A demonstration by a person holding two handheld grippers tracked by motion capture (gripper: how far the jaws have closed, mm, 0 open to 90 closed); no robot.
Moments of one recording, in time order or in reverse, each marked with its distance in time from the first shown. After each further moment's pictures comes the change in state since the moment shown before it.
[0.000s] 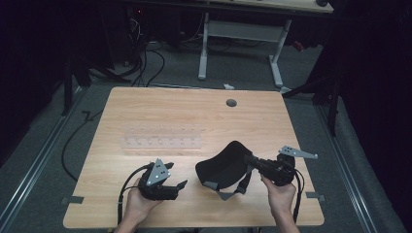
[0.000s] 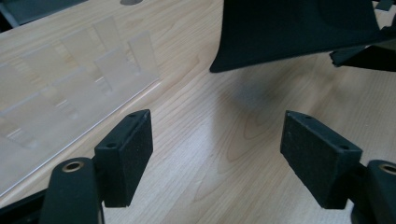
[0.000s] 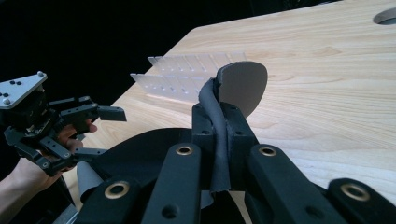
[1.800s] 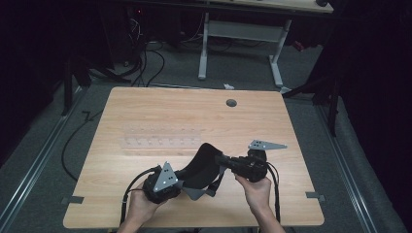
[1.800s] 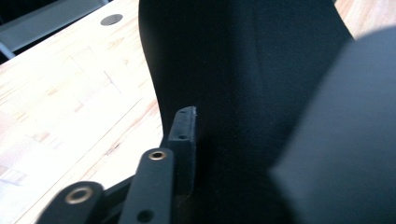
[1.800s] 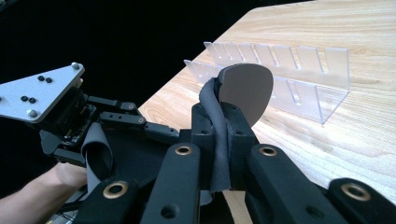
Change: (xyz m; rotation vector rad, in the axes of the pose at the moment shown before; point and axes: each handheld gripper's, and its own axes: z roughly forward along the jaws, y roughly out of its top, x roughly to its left) left arm -0.021 0.005 -0.003 0.036 -0.068 0.111; right arm 0.050 0.016 0.053 0.091 0.167 -0.051
